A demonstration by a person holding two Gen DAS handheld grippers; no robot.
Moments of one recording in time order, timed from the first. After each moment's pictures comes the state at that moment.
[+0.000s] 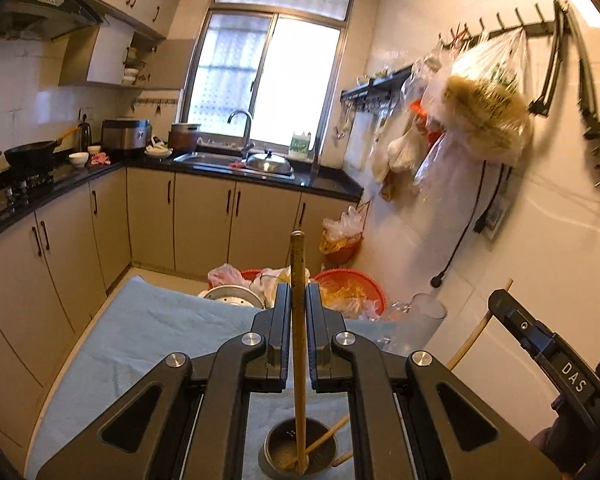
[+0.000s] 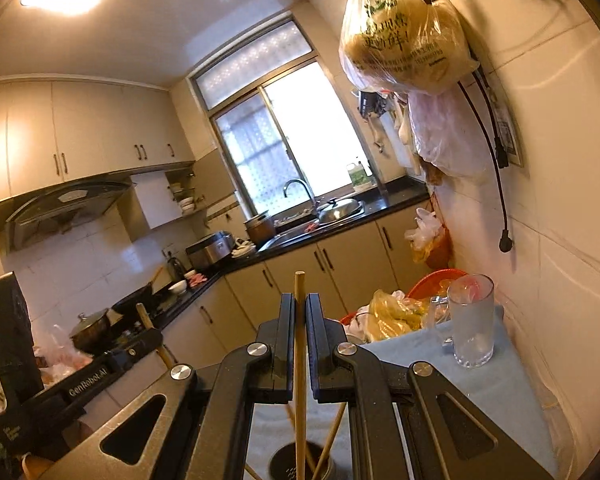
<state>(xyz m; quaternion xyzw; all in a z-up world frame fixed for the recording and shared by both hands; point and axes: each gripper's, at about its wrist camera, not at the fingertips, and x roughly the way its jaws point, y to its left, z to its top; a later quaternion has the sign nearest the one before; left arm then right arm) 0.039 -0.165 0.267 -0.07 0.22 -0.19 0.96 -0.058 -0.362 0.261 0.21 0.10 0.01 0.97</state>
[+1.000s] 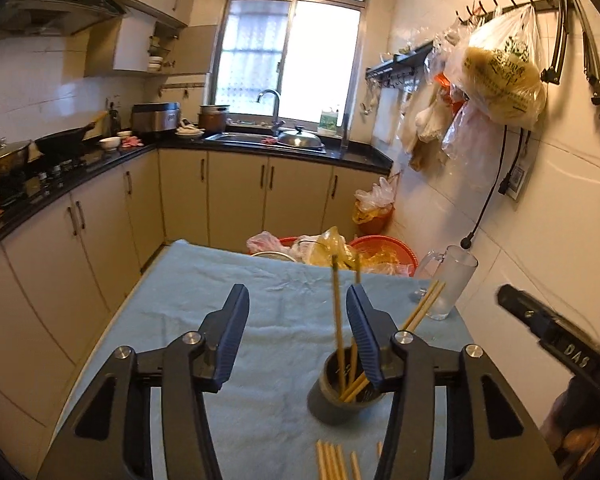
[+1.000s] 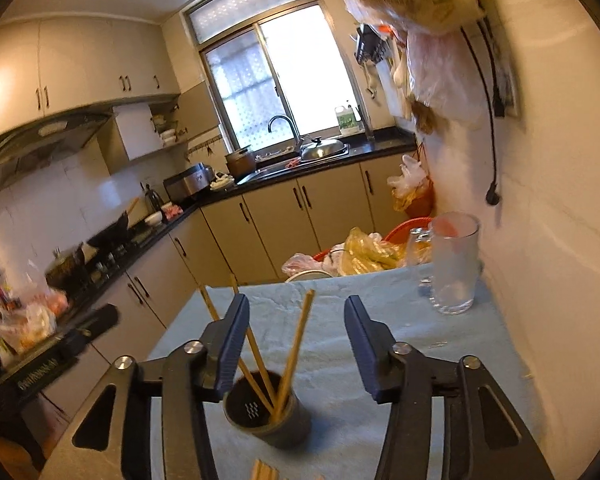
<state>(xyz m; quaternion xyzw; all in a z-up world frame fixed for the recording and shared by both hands) -0.028 -0.108 0.230 -0.04 0.25 -0.13 0.96 -0.075 -0.356 0.222 0.13 0.22 0.00 0.97</state>
